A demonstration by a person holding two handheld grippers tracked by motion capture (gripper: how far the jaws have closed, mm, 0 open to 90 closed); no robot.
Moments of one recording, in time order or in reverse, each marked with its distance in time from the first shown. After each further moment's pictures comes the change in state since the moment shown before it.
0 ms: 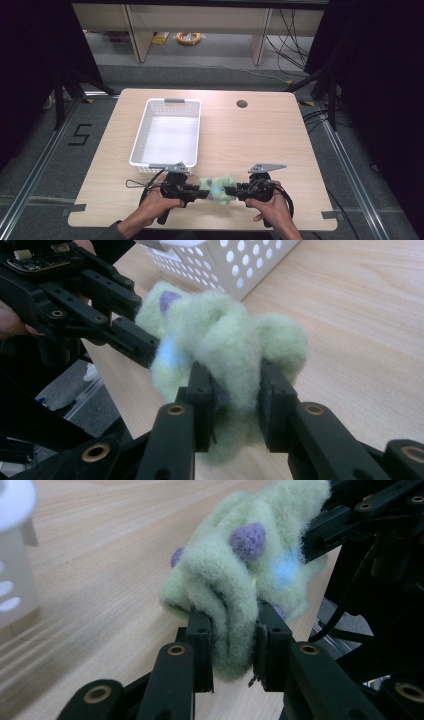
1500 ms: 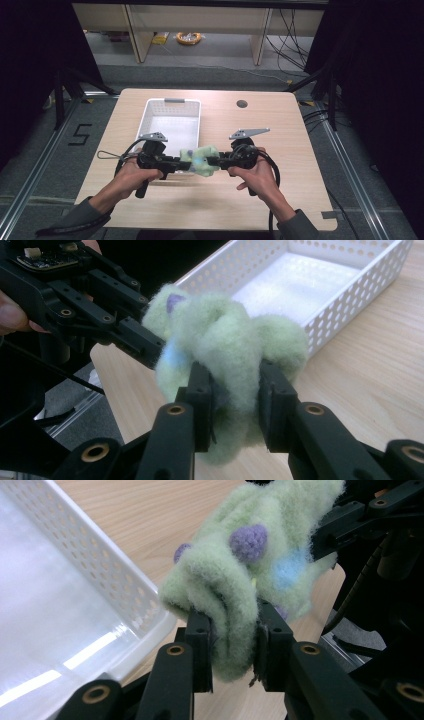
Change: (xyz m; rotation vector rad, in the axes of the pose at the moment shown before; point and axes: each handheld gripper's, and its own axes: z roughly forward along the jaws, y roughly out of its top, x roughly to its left) left arm 0.016 0.066 -0.079 -0.030 0.074 0.019; right arm 0.035 0.102 0.007 -0.019 0.006 -0.106
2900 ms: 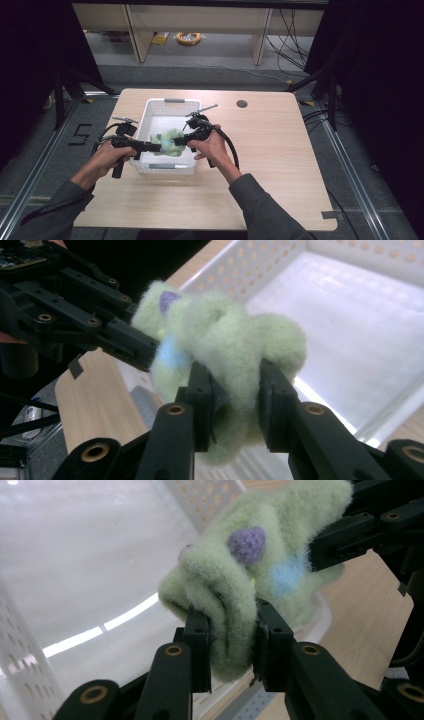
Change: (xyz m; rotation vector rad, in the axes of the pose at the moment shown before) left arm 0.109 -0.004 -0.031 0.025 0.111 -0.178; right arm -0.019 0.066 0.128 0.128 -0.006 0.057
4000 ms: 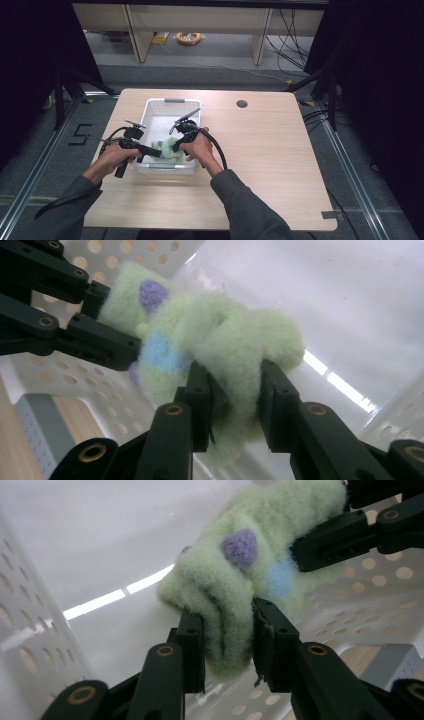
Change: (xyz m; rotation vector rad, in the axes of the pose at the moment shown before) left arm 0.027 -0.005 0.033 0.178 0.106 0.009; right arm -0.011 0.002 0.059 0.203 -0.131 0.045
